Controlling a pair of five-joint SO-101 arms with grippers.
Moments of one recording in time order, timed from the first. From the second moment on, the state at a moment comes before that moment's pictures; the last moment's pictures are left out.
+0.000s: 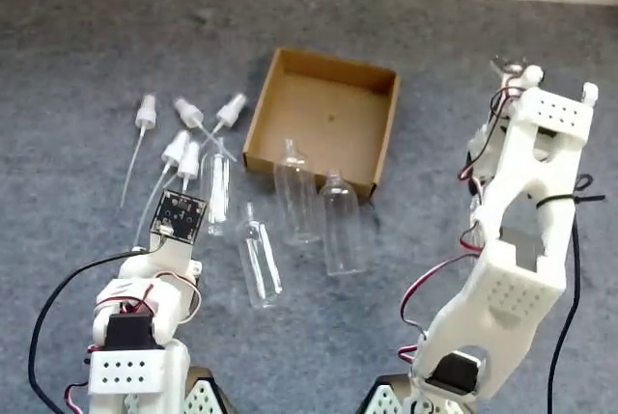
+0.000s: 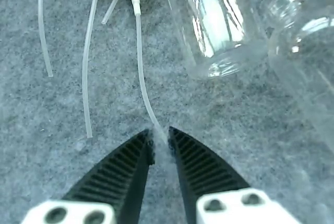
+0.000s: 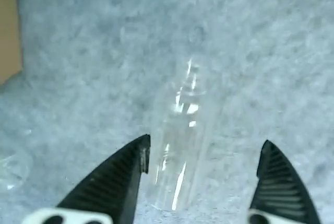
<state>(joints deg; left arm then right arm) -8.8 -92.8 96.1 58.2 -13.6 16.6 25.1 -24.2 98.3 22.7</state>
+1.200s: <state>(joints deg) -8.8 -92.8 96.1 58.2 -13.6 15.3 20.6 -0.7 79.1 23.5</state>
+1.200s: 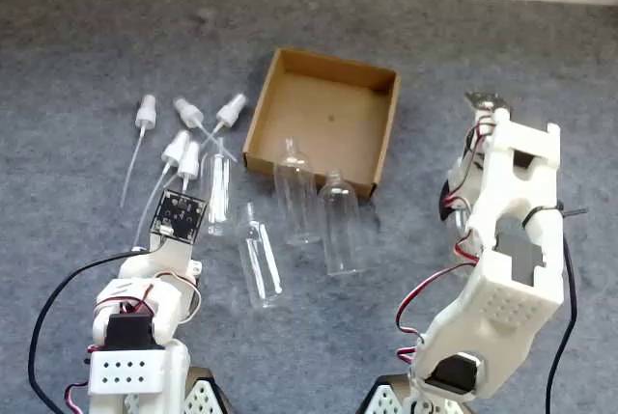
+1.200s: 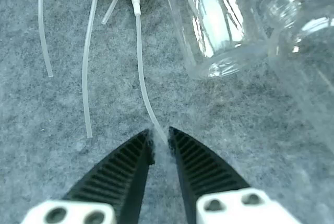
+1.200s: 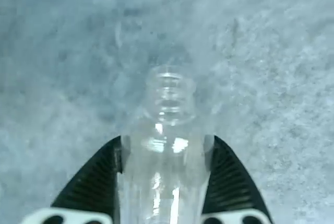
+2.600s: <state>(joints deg) -27.7 -2.0 7.2 75.6 -21.0 12.6 -0.5 22.0 70.8 35.3</state>
